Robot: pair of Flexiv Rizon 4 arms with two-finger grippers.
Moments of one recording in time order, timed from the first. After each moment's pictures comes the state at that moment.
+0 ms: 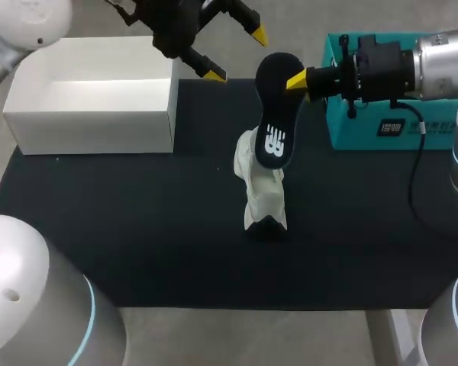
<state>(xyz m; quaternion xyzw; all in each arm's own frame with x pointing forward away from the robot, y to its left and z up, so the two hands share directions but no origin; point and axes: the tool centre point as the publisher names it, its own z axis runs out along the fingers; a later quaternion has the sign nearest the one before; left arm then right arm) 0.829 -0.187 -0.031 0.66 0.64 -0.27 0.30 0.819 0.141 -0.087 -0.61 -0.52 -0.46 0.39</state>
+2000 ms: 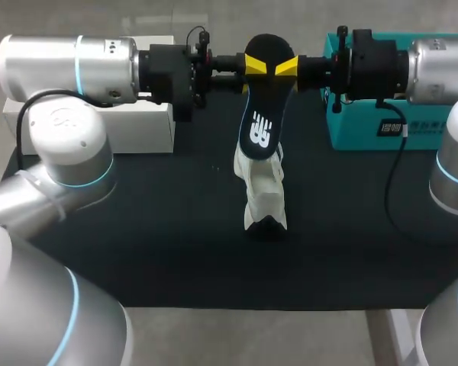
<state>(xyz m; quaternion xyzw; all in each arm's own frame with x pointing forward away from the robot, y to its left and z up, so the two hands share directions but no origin) 0.824 -0.217 -0.052 0.55 0.49 -0.42 0.53 0.807 0.164 -0.050 -0.56 -0.49 -0.51 0.43</state>
